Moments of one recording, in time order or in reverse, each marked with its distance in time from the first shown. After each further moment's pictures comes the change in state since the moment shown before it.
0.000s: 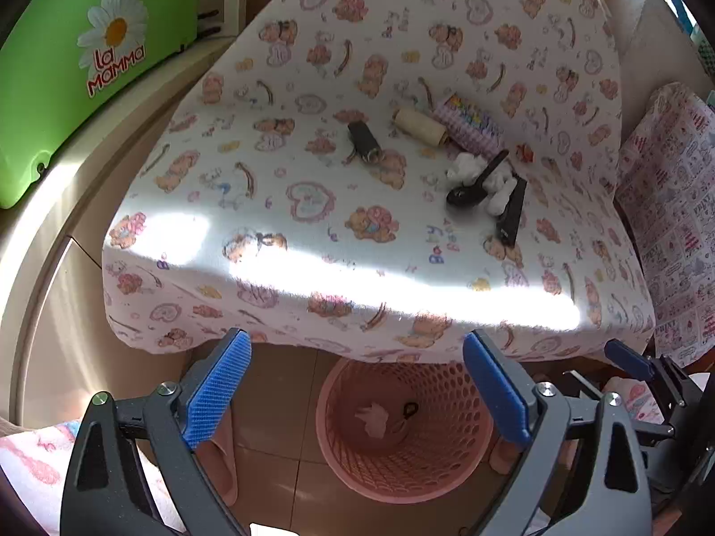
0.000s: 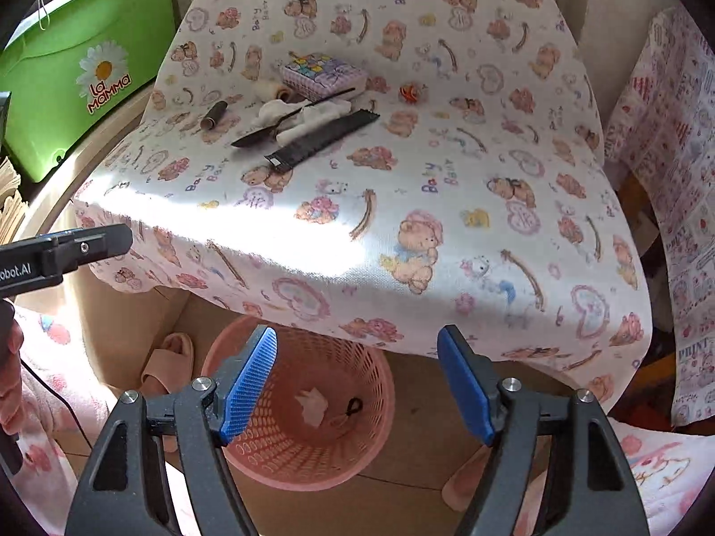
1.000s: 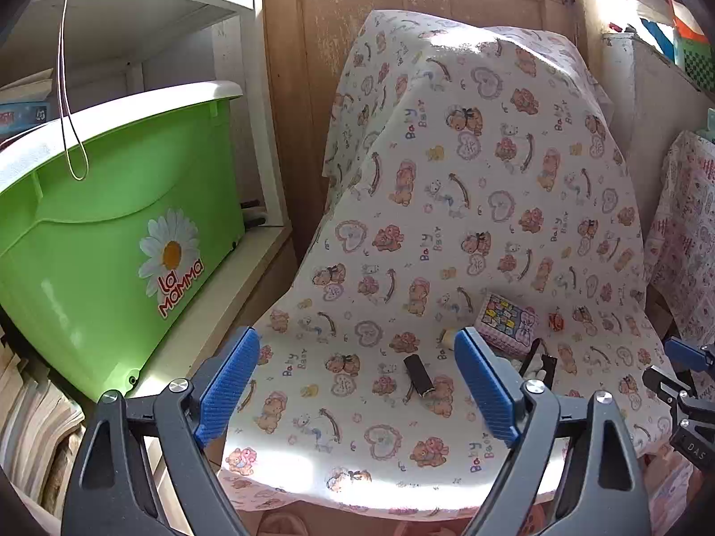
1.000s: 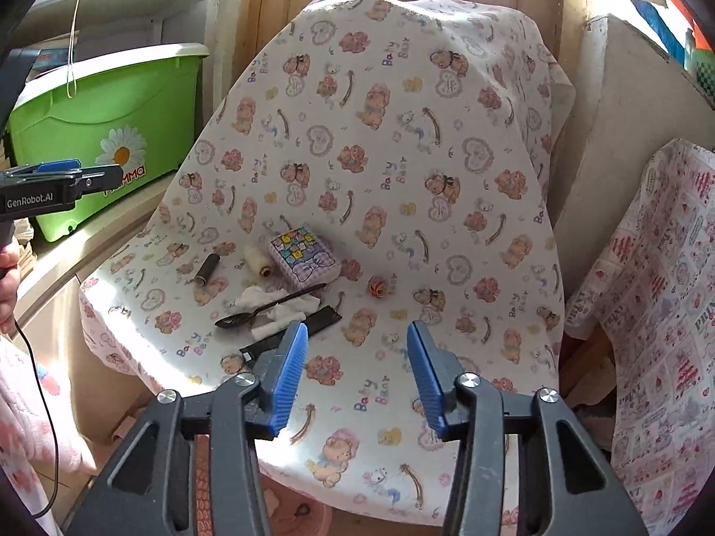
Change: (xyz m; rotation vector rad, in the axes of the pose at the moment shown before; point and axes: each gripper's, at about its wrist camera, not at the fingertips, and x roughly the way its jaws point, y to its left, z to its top) left arm -0.065 -0.005 0.099 0.127 -0.408 0.200; right arm -0.051 -0.034 0.095 -0.111 -0.298 -0.001
